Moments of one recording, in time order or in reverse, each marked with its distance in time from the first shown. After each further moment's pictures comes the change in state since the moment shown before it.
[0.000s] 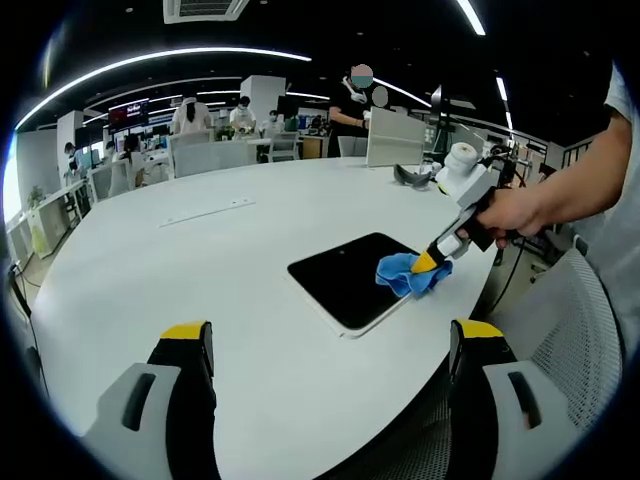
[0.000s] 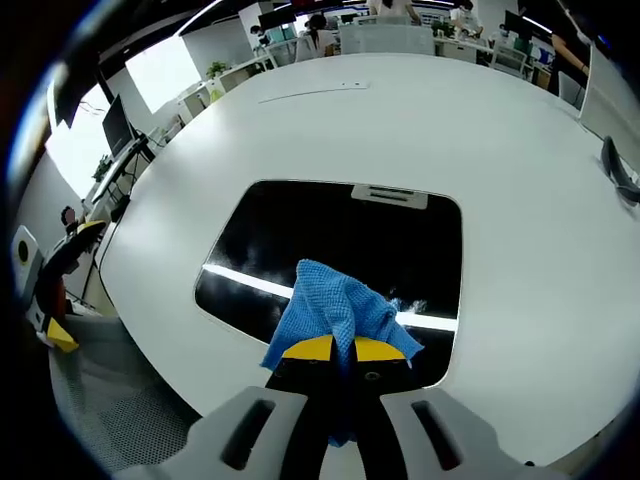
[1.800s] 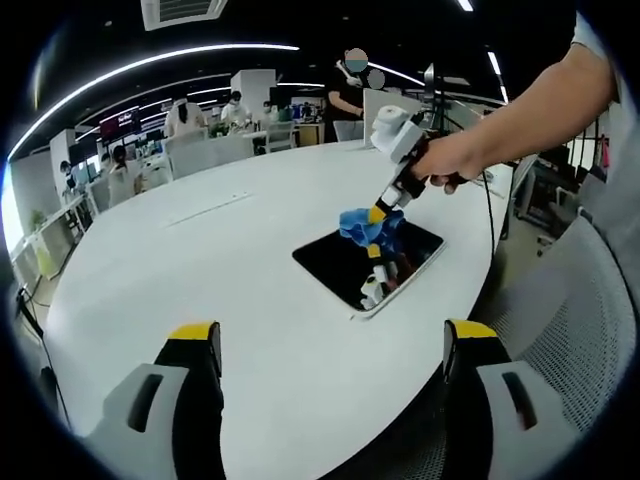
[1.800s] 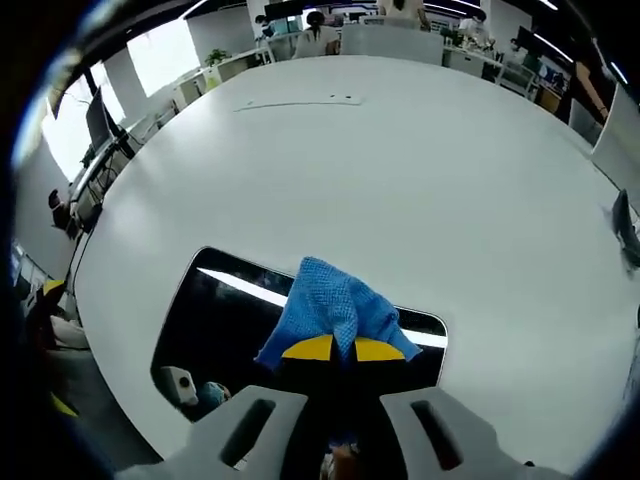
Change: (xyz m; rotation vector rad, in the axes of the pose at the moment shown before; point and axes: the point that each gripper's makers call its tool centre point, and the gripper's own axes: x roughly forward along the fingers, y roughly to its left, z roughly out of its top) left arm 0.002 0.006 -0.013 0.089 0.062 0.021; right arm 0.046 -0.035 0.087 -0.075 0.008 -0.073
